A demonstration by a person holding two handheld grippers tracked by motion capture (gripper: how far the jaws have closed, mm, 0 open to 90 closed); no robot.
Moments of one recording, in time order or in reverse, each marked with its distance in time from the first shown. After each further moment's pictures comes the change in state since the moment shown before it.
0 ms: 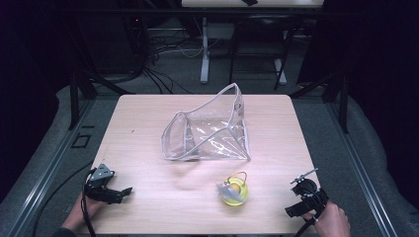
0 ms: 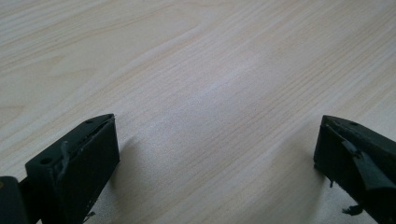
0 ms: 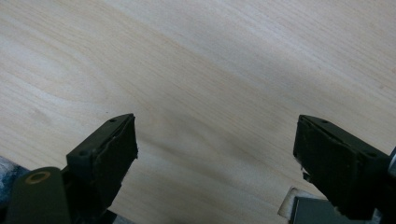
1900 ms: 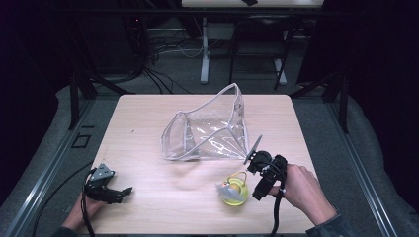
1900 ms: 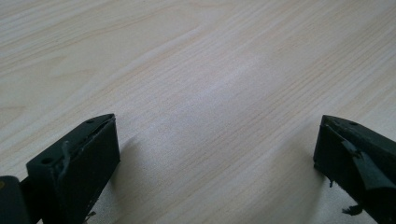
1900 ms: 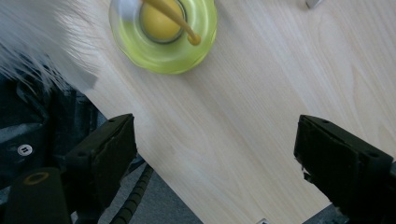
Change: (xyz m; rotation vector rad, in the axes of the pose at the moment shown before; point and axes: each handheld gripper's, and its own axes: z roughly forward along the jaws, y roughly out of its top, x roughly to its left) left arm 0.000 0.000 0.000 -0.001 0.001 -0.003; right arm 0.098 0.108 -0.084 -0.027 0.072 -0.412
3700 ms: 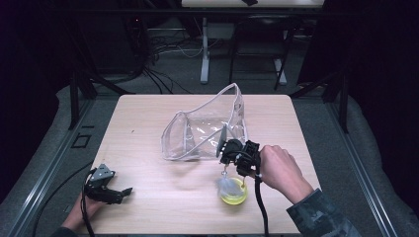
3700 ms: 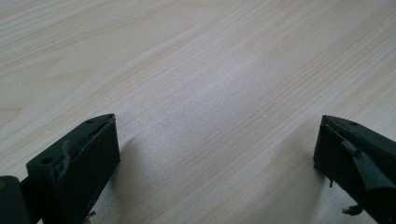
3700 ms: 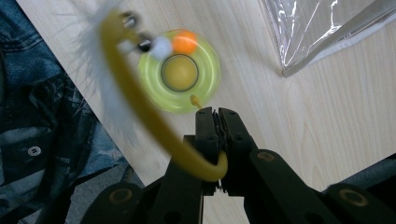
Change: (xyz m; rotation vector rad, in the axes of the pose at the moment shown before) left arm 0.000 0.000 0.000 0.000 -0.008 0.007; right arm 0.029 0.070 -0.032 0.186 -0.111 -0.236
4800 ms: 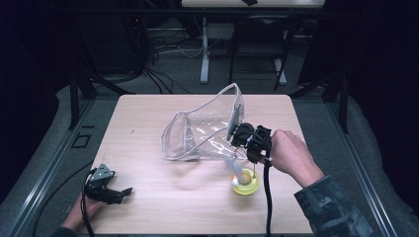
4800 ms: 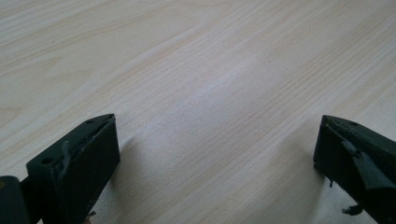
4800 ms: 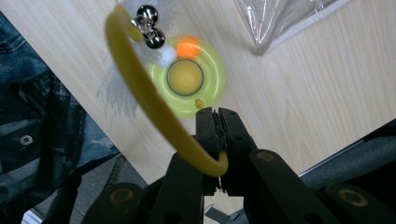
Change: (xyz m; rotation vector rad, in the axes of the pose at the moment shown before) left arm 0.000 0.000 0.000 0.002 0.000 0.001; right arm -0.041 -0.011 -0.016 0.037 0.023 0.093
